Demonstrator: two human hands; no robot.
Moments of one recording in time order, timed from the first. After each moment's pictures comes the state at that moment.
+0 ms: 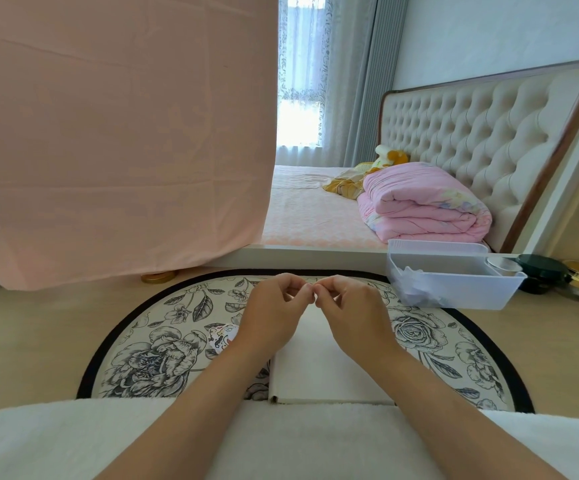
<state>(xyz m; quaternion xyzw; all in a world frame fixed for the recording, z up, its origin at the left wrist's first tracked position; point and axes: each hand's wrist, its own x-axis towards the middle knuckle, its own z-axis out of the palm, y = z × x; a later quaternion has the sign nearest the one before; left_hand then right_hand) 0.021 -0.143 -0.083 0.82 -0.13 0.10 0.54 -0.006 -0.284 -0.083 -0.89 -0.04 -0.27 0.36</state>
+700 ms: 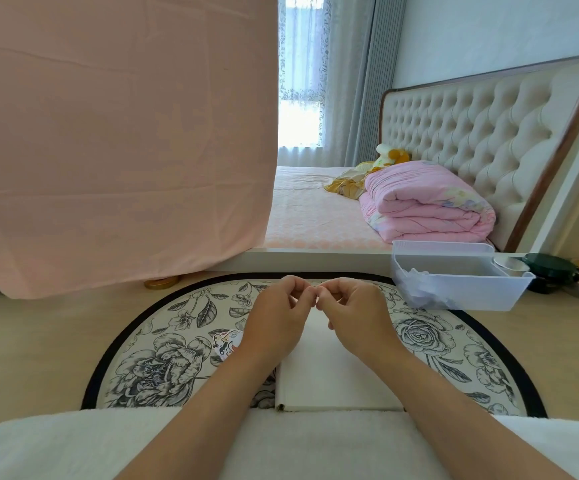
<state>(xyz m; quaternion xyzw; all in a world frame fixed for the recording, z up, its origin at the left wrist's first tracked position) 0.025 -0.141 -0.087 0.83 -0.16 0.13 0.51 0.000 -0.279 -0.079 -0.84 -0.01 -0.22 0.49</state>
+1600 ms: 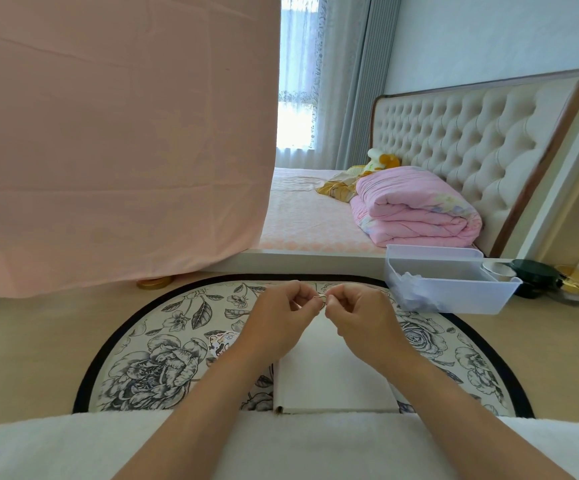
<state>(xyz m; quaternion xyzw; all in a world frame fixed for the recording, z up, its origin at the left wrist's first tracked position) 0.026 -0.137 -0.084 0.81 -0.21 0.07 0.55 -0.010 -0.293 -0.076 -0.87 -0.02 -0.20 0.46</state>
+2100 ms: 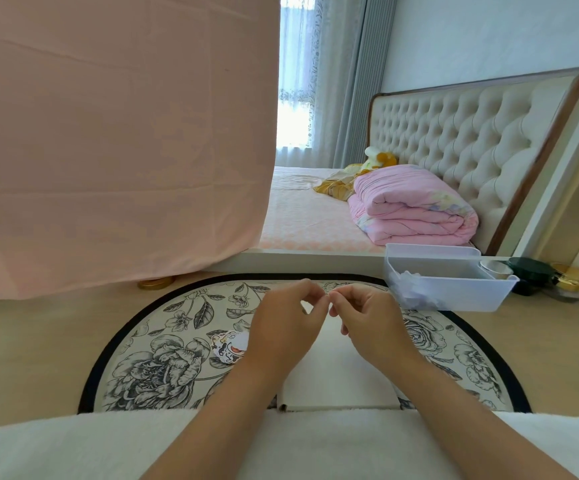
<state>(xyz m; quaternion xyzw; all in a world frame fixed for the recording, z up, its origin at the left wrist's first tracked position) 0.008 -0.145 -0.080 0.85 -0.19 0.20 0.44 -0.014 -0.297 -0.080 -0.85 -0.02 -0.23 0.47</state>
